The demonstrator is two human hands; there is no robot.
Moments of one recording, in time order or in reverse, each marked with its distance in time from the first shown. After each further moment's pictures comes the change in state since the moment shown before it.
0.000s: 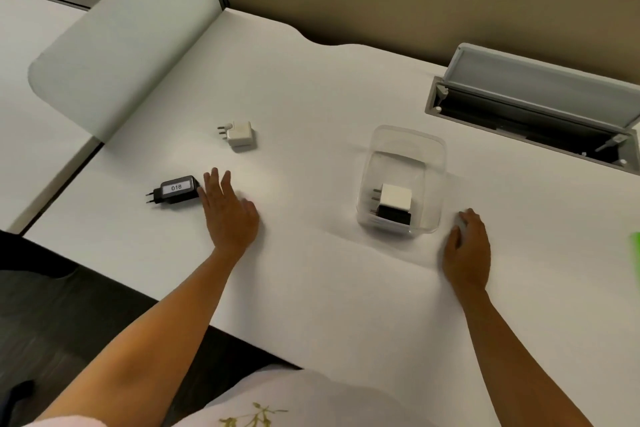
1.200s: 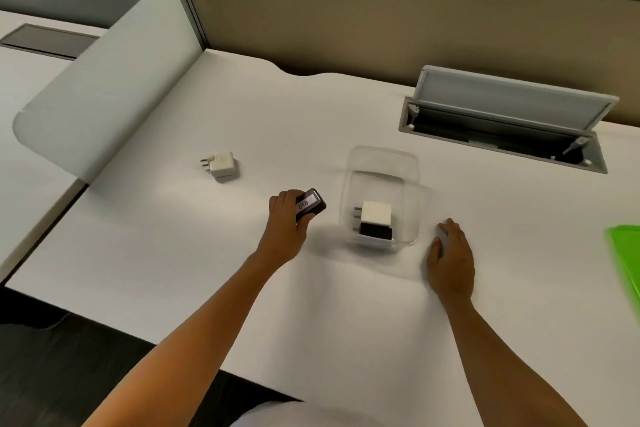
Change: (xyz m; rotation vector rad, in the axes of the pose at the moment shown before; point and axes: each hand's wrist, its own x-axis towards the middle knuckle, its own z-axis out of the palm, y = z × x) left_hand -0.013 0.128 -0.017 -0.421 -0.362 0.301; right_hand -0.001 -0.002 0.000 -0.015 0.037 0.035
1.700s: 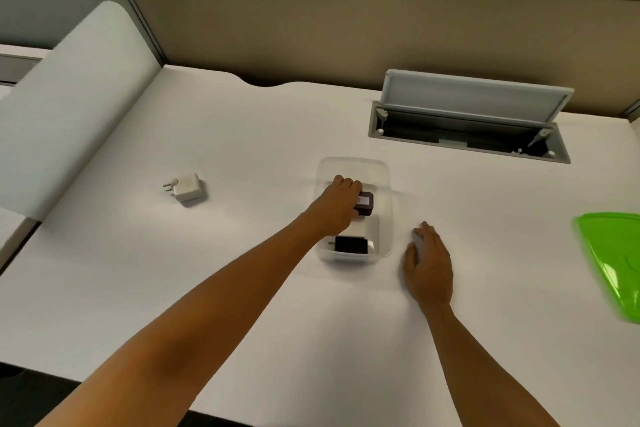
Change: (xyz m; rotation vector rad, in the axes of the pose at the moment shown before) left_hand 0.095 0.097 0.077 0.430 -0.468 0.415; right_hand 0.004 -0.004 -0.003 -0.022 0.000 0.004
